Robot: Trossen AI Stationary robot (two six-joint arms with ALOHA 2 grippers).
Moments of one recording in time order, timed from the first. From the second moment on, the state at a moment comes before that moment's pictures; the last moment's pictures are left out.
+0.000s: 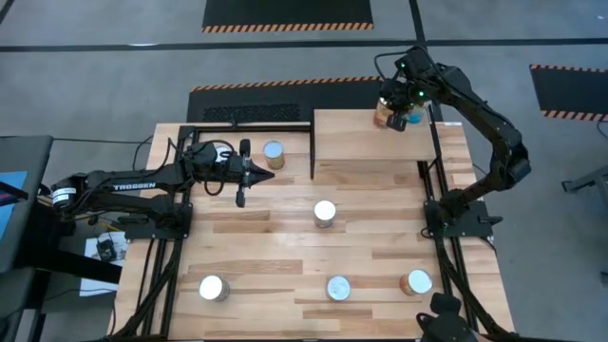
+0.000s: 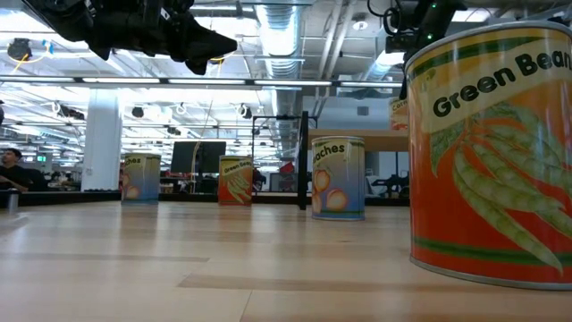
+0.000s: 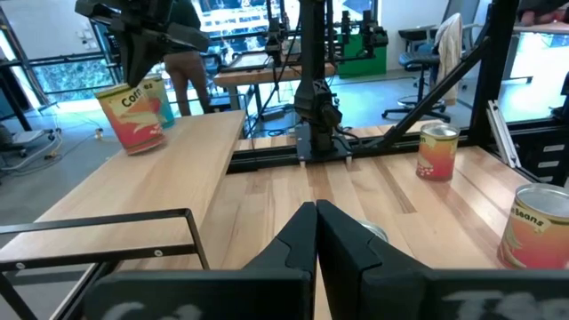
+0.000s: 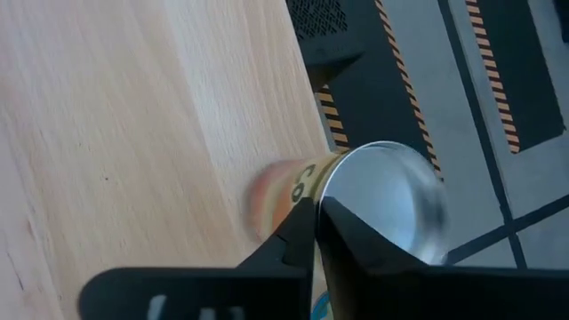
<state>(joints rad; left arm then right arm) 0.34 0.99 0.51 0.39 0.35 0.14 -0.94 1.46 1.57 -1.08 -0.03 -0.68</state>
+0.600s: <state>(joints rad) 0.34 0.99 0.51 0.37 0.35 0.15 -0.90 1.42 1.57 -1.04 0.00 -0.69</state>
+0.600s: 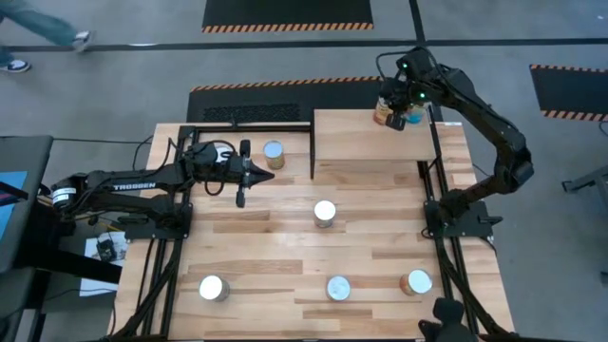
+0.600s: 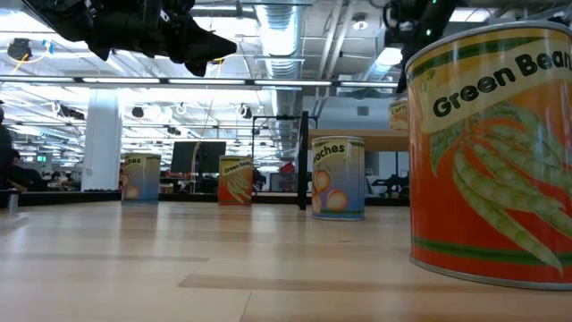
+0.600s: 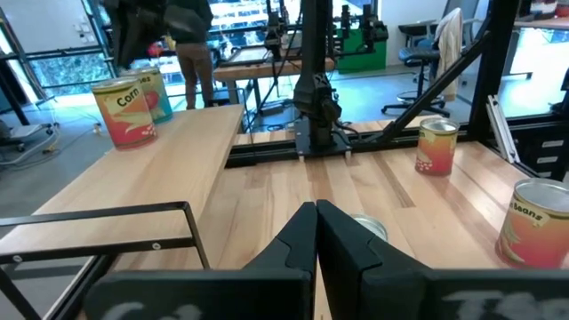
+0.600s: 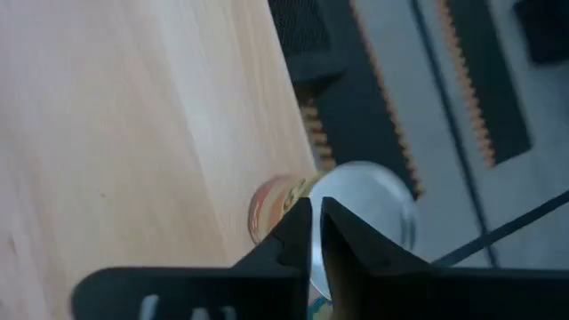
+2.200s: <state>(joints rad) 0.49 1.00 0.83 -0.90 -0.09 0.11 -0.21 0.59 0.35 0.15 -0.18 -0.18</state>
